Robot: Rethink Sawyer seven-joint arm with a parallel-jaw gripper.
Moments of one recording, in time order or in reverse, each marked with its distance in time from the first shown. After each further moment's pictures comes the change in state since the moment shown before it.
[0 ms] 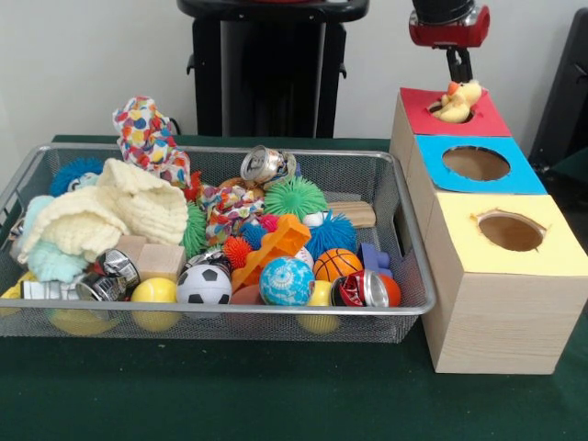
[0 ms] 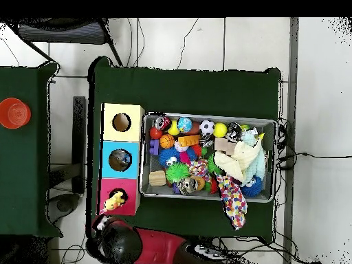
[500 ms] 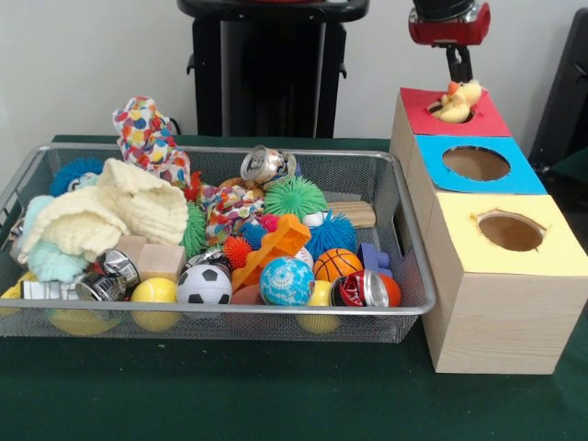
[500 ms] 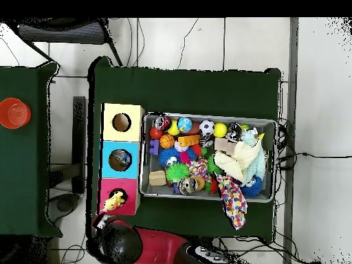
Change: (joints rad) arm -0.001 -0.030 0.000 0.000 0.000 0.000 0.000
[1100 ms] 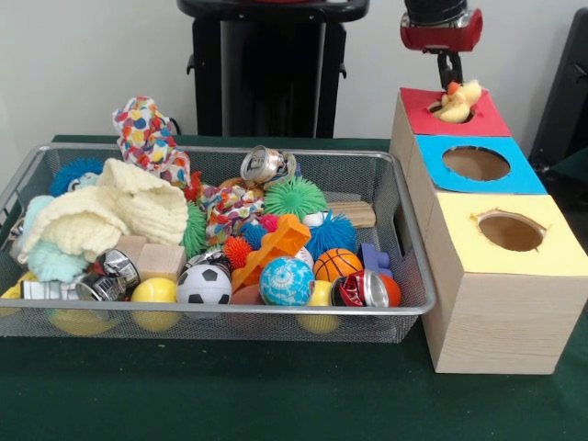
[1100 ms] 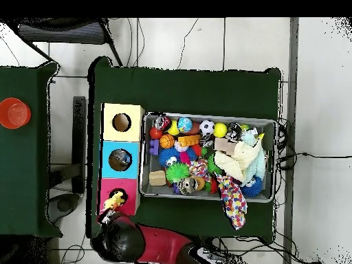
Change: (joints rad) arm 0.017 -0.009 -0.064 -0.032 -0.018 0.000 0.000
